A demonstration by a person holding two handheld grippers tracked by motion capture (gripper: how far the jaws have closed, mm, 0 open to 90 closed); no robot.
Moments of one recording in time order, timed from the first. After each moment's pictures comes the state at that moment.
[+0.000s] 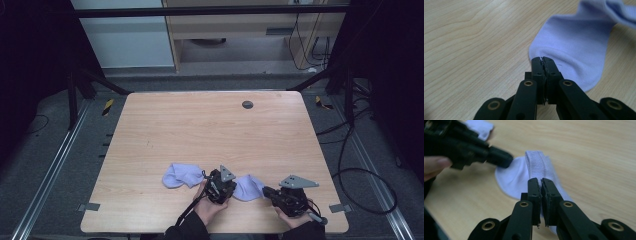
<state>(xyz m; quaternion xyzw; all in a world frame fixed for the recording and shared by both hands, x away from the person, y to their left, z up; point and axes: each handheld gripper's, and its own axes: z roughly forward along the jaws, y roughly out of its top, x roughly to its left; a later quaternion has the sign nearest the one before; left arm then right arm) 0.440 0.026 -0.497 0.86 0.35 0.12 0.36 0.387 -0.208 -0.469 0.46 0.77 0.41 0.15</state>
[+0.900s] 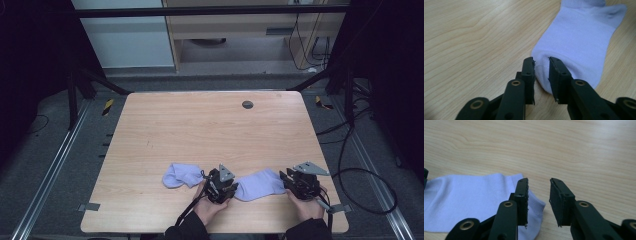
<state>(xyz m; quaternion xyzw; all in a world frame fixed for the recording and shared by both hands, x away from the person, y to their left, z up) 0.440 0.029 -0.492 0.85 0.35 0.12 0.38 0.424 -0.246 -0.475 0.52 0.72 0.37 0.26</state>
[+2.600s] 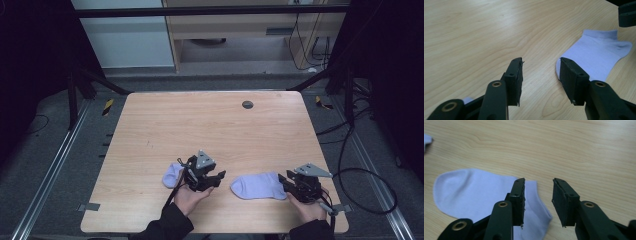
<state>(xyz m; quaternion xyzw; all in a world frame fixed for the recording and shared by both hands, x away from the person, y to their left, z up) 0.455 0.085 -0.446 0.82 0.36 0.15 0.42 0.415 -0.244 -0.467 0.51 0.73 0.38 0.24</state>
